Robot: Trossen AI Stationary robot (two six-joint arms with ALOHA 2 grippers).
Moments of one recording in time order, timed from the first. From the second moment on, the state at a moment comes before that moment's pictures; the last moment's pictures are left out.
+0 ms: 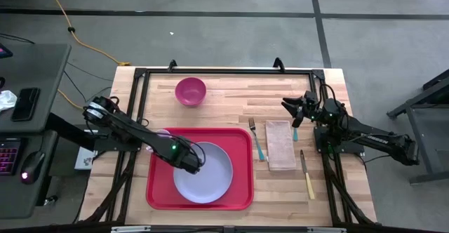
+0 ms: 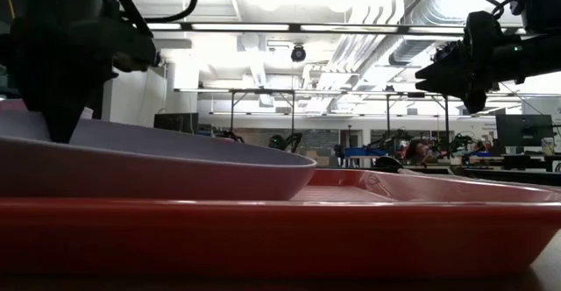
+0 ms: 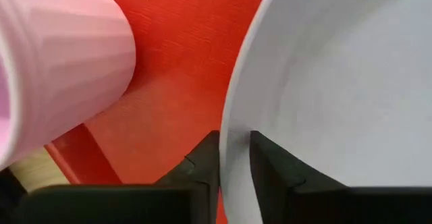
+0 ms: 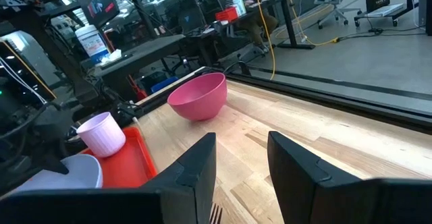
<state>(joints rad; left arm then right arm) -0.44 1.65 1.10 -1.05 -0.05 -1.57 -0.47 0.25 0.05 0.14 0.00 0.40</state>
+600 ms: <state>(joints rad) -0.44 1.66 1.10 -1.04 -0.03 -1.57 -0.47 0.25 0.05 0.14 0.00 0.40</state>
